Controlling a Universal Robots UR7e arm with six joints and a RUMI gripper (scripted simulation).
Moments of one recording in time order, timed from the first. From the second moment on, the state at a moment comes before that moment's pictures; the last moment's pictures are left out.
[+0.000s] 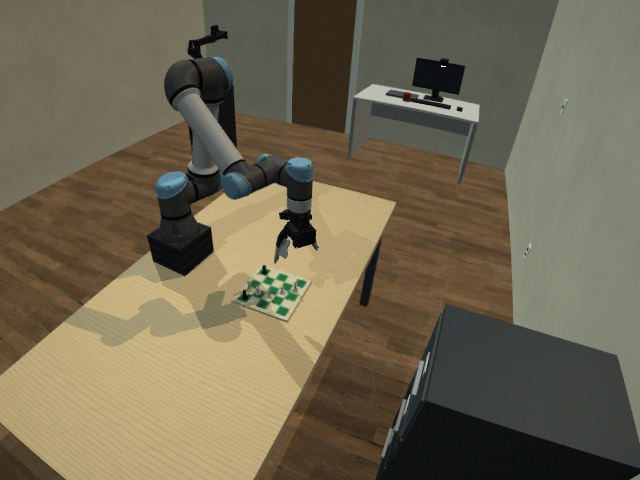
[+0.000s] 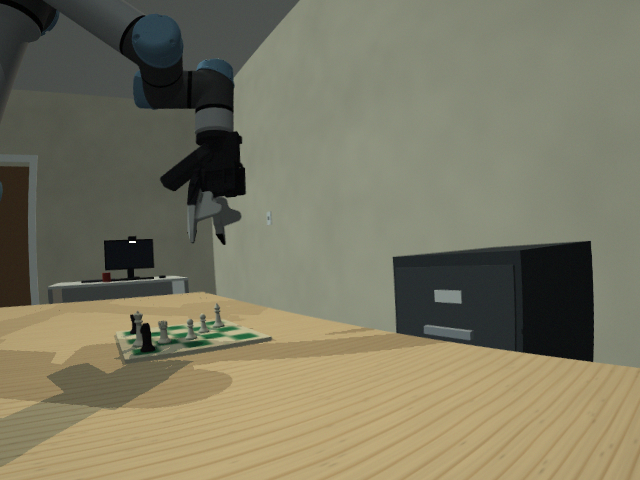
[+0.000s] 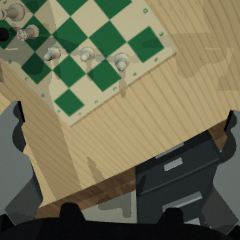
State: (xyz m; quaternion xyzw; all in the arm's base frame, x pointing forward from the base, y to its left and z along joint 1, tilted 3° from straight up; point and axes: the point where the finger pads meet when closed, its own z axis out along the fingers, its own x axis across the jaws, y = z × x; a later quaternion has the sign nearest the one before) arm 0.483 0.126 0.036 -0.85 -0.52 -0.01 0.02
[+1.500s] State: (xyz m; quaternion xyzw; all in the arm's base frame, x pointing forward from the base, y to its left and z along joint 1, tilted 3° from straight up) arm 0.489 0.126 0.011 -0.95 0.30 0.01 0.02
